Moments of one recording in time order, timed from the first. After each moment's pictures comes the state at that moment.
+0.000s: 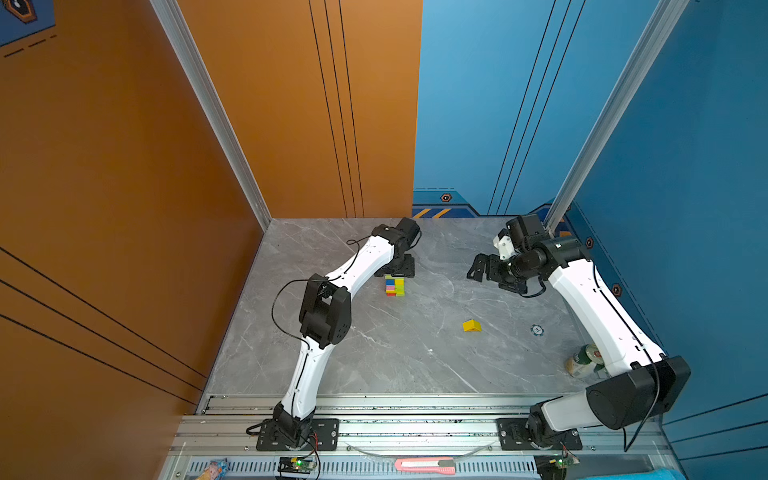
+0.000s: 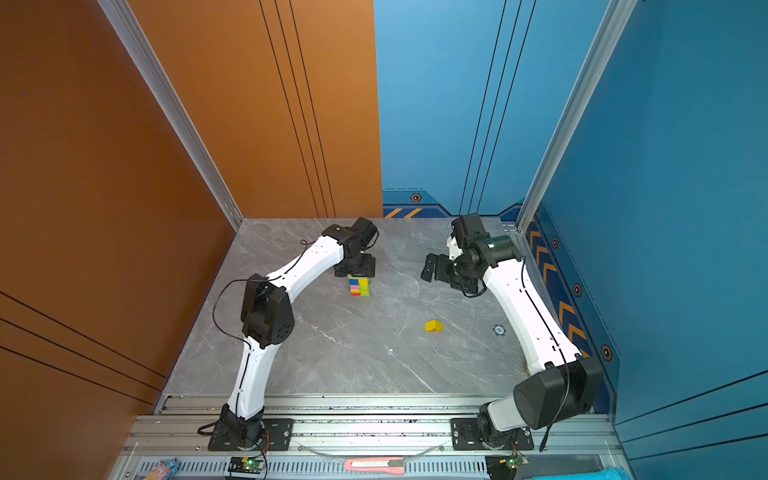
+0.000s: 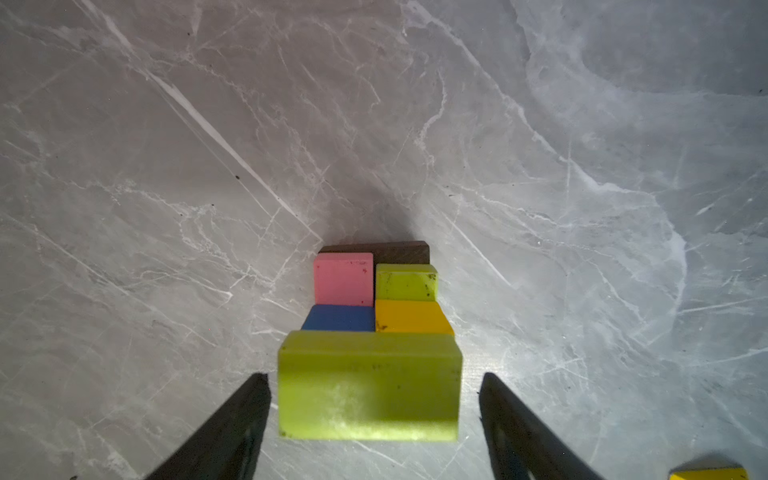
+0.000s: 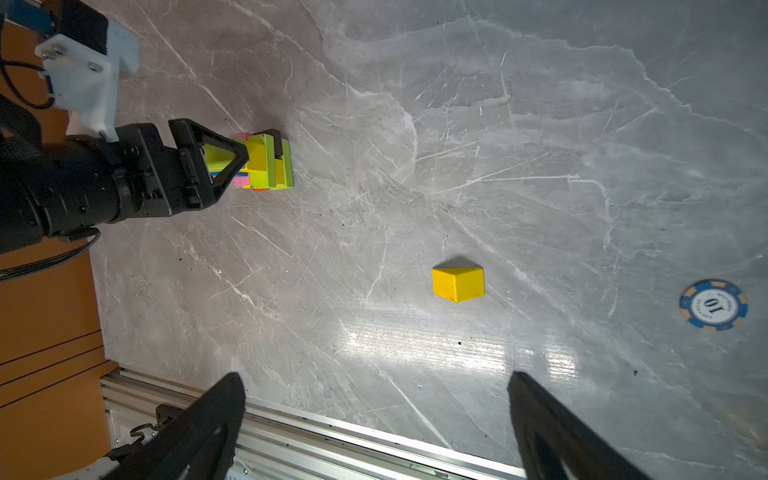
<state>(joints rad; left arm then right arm) -0.55 2.25 2.12 -1.14 -0.15 -0.53 0.26 1.46 1.56 -1.20 -0.23 0.44</state>
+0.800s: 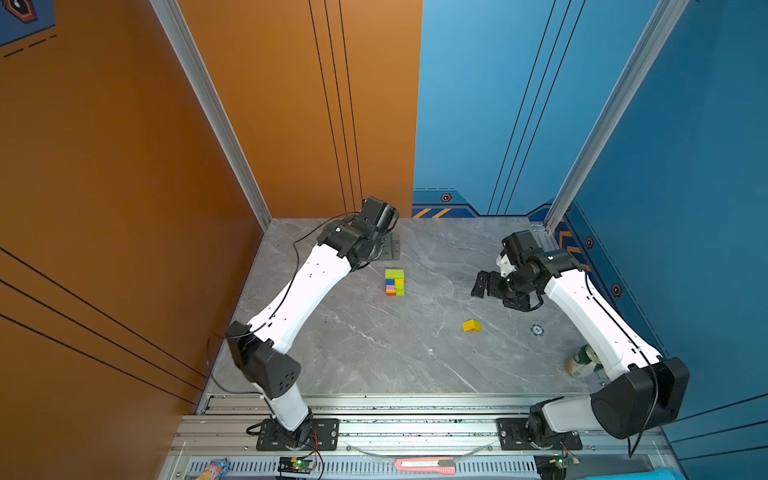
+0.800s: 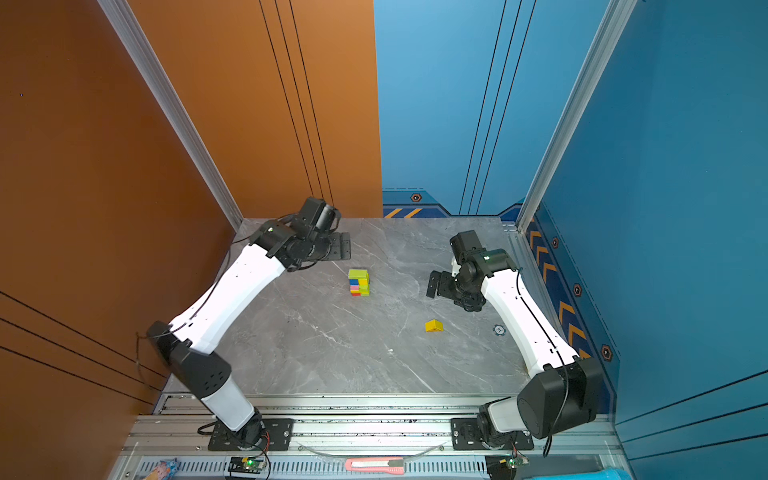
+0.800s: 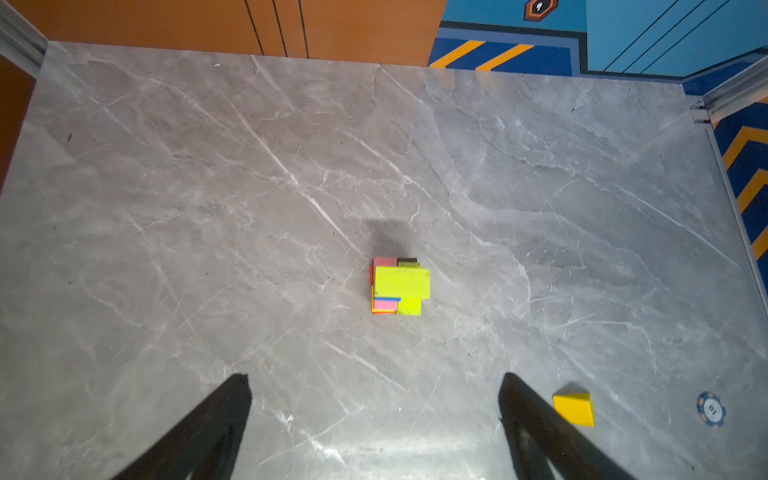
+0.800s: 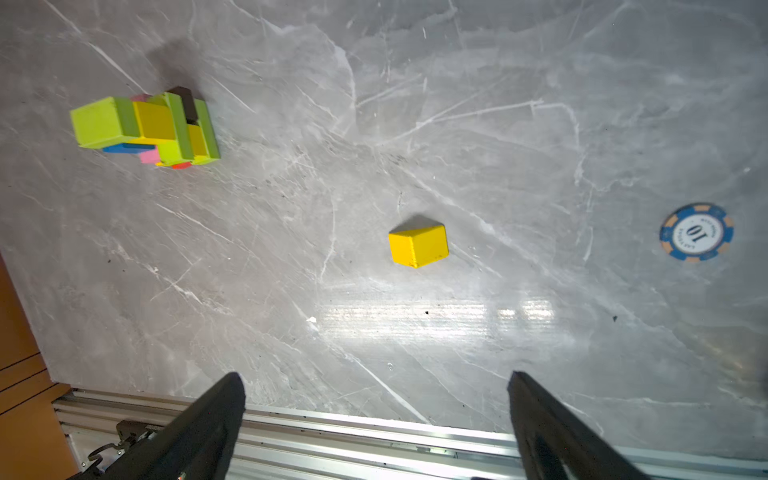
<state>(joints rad) -0.59 1.61 1.78 -1.06 -0.31 -0.52 0.26 1.41 1.35 -1.18 -0.16 0.50</state>
